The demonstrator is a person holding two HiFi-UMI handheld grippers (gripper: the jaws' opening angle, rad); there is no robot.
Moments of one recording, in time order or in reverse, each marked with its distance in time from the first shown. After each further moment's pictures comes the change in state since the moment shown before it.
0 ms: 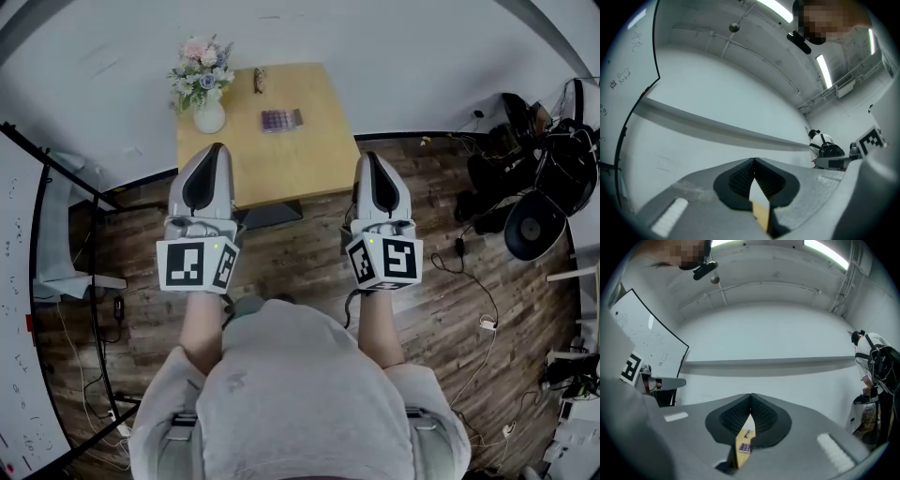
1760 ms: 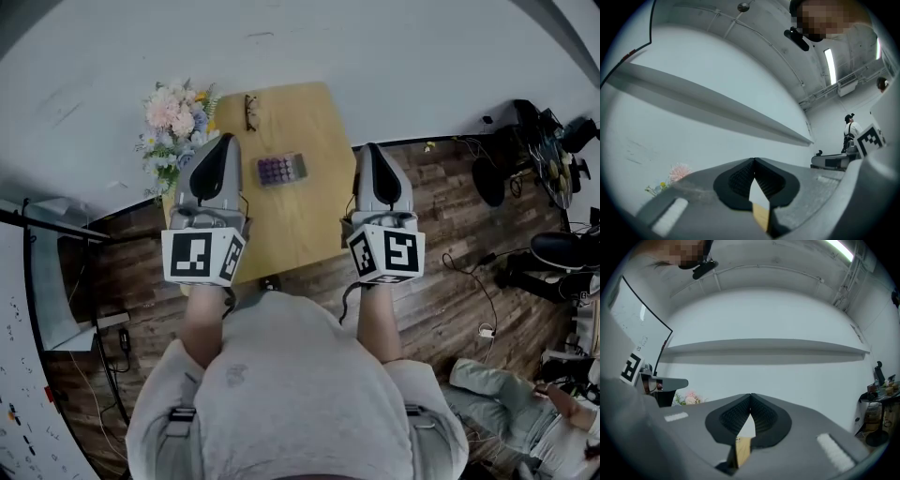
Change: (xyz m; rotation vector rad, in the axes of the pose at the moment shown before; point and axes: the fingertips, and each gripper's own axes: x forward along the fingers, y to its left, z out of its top) left arm 0.230 0.091 -0.087 -0.030 0.075 -0.071; right arm 0.232 -0.061 -0.071 -0.008 0.067 -0.047
